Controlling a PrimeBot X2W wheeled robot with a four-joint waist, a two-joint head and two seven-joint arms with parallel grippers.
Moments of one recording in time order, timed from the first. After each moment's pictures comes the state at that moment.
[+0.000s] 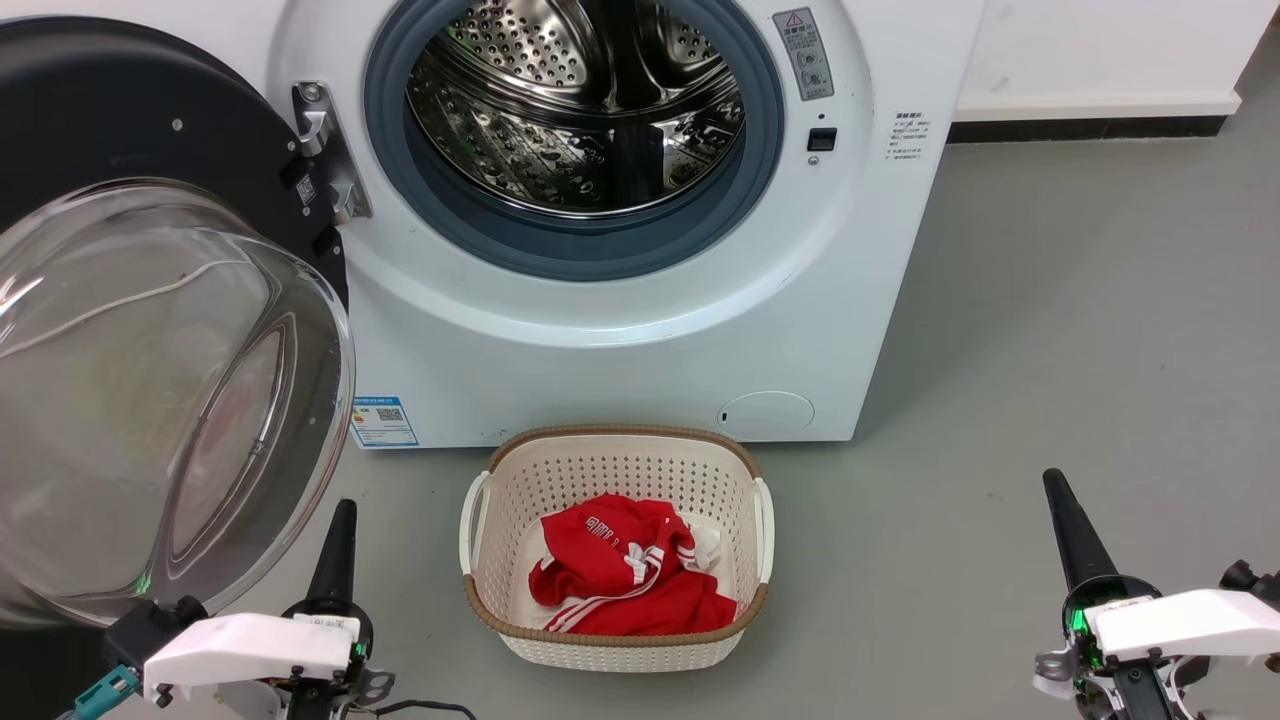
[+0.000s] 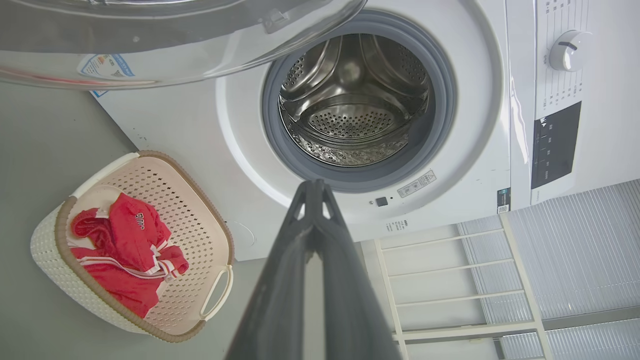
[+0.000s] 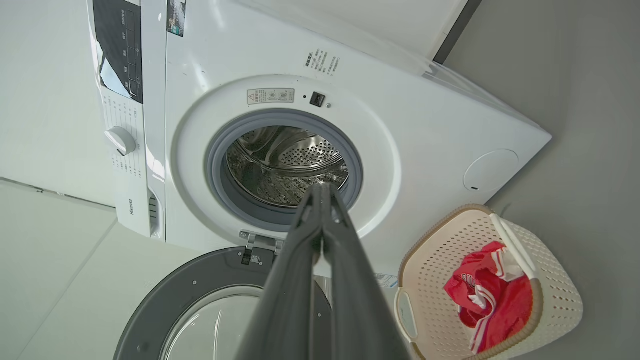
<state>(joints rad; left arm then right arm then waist) -0.05 0.05 0.09 0.20 -1.22 -0.10 0.02 -0.05 -0.08 -0.03 0.19 1.28 0.13 0.00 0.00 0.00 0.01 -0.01</state>
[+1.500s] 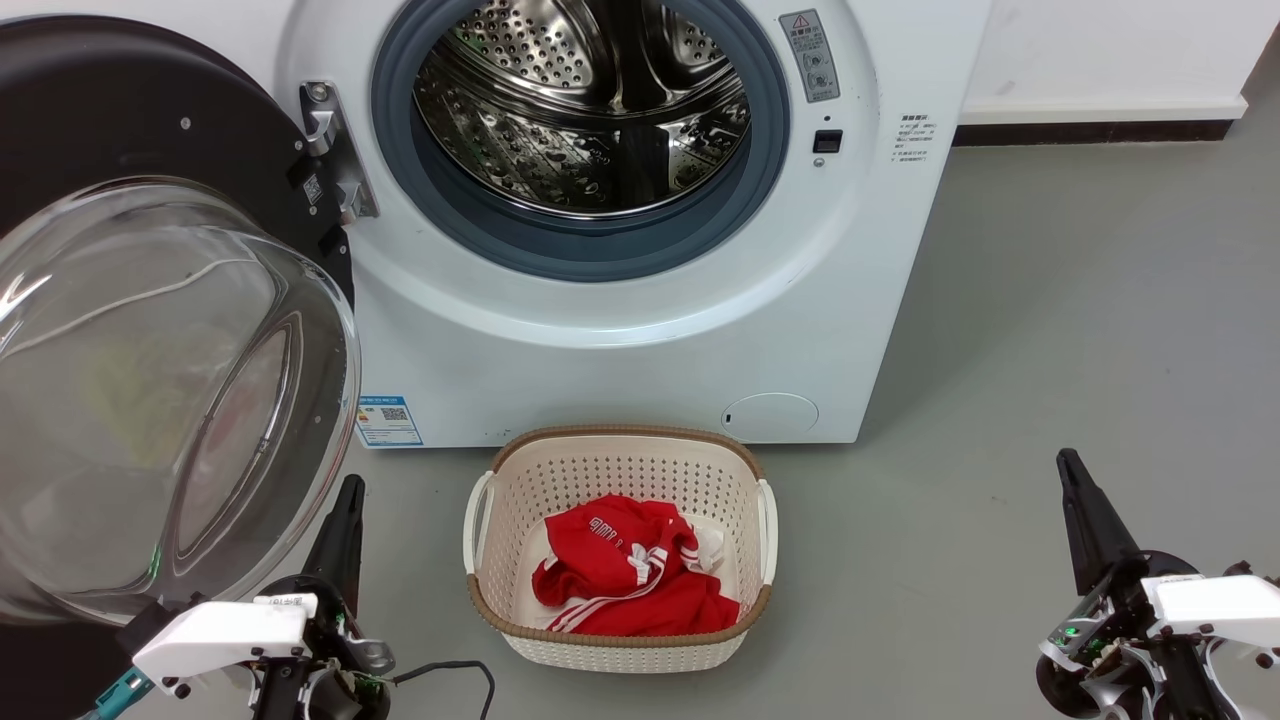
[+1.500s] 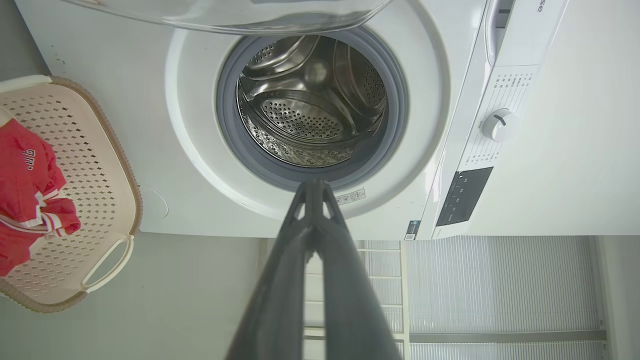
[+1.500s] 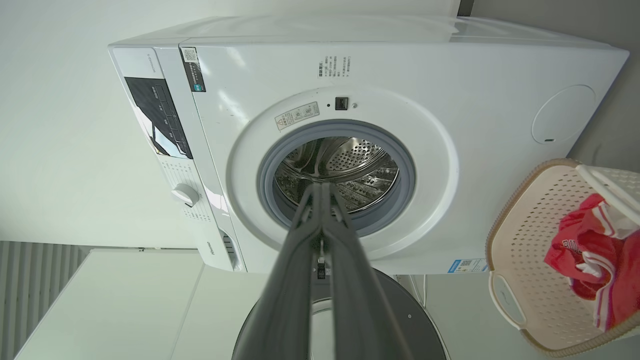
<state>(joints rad) -0.10 0.05 0.11 0.24 -1.60 -0.13 0.11 -0.10 -0.08 -0.07 0.24 1.63 0.13 0.08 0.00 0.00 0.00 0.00</state>
